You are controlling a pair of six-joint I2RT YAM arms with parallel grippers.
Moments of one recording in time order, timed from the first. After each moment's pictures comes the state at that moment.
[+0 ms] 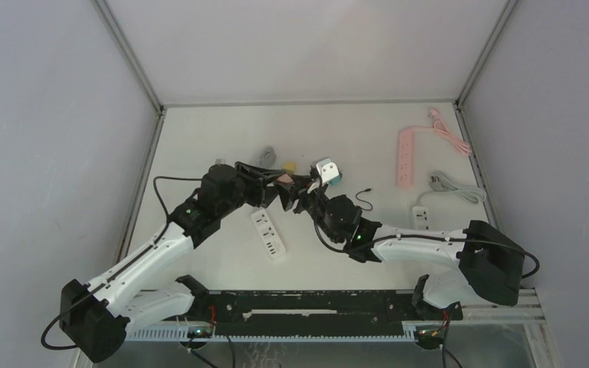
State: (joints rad) left arm -0.62 0.99 0.76 -0.20 0.01 -1.69; right arm 1.11 1.38 0.73 0.72 0.46 0.24
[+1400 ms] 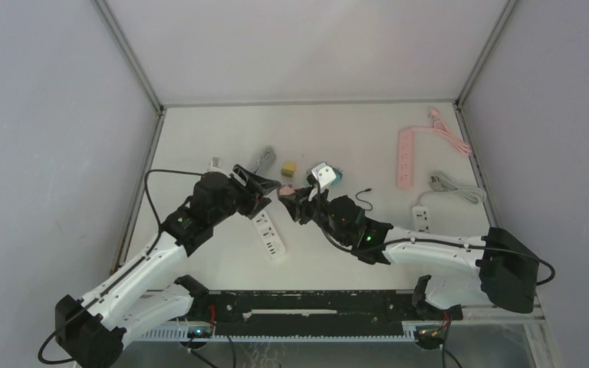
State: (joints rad) left arm -0.59 0.90 0.70 -0.24 0.03 -1.38; right arm 1.10 1.30 0.72 0.51 0.35 0.26
